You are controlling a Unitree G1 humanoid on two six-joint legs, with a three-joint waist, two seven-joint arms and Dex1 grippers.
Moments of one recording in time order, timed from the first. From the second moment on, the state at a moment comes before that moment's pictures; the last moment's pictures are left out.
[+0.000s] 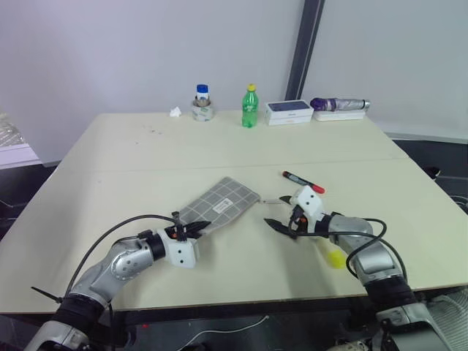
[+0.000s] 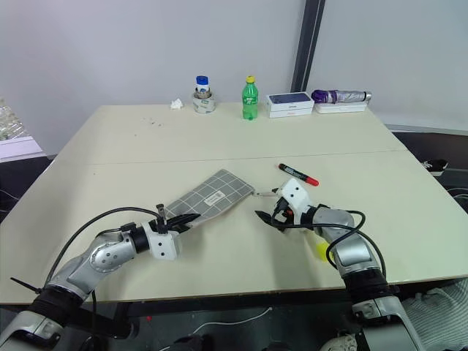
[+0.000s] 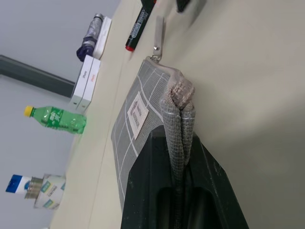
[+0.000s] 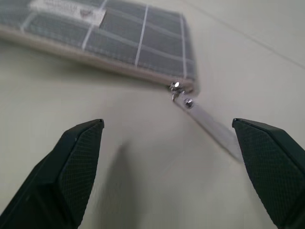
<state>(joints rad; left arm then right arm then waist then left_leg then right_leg) -0.34 0.65 -0.24 0.28 0.40 -0.71 -0.40 -0.50 -0.46 0.10 0.26 0.09 0.18 0.76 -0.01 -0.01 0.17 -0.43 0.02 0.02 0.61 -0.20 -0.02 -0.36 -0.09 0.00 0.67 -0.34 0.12</state>
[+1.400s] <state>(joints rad) -0.45 0.54 -0.27 0.37 0.47 -0.65 -0.35 -0.51 -0.37 0.29 -0.06 0.17 0.56 0.95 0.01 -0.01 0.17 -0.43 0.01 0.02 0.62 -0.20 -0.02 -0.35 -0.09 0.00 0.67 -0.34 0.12</state>
